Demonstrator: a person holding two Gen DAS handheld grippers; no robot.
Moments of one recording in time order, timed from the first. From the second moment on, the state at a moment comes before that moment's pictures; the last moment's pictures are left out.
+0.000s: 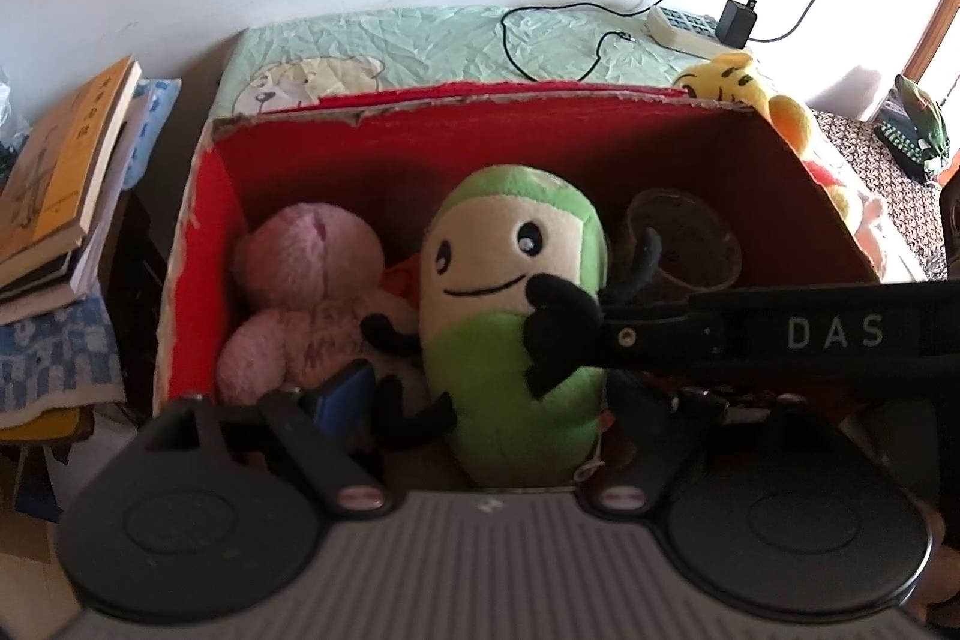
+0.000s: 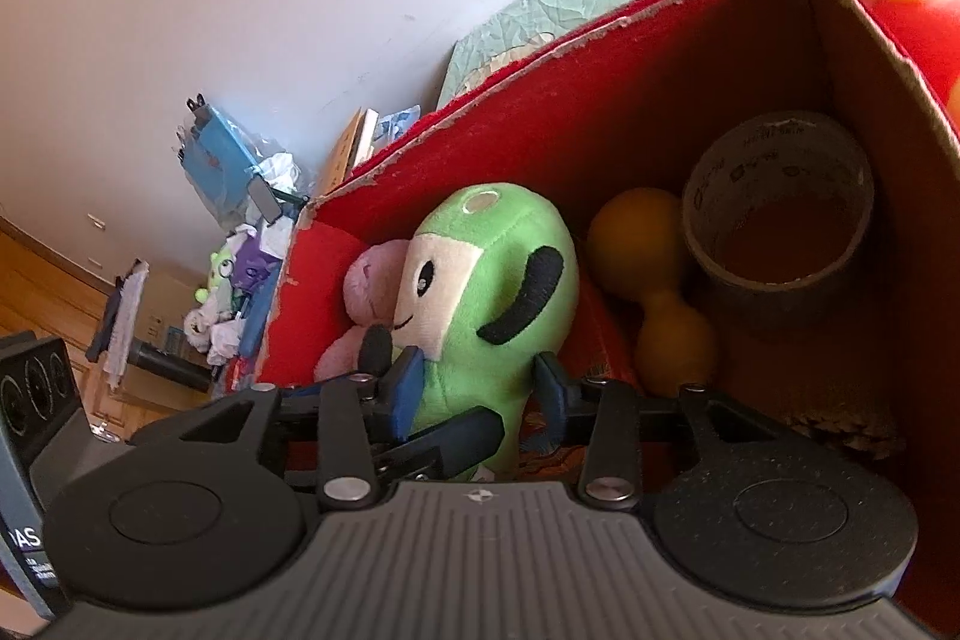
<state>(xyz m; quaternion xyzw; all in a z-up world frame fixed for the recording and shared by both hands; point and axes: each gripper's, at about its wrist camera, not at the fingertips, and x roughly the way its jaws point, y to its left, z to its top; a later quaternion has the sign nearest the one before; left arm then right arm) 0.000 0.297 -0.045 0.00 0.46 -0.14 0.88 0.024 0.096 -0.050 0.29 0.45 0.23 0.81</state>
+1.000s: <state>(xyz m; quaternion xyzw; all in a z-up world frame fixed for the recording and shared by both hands) 0.003 0.286 -0.046 0.02 0.47 -0.11 0.87 0.022 0.097 -0.048 0.27 0.44 0.24 0.82</state>
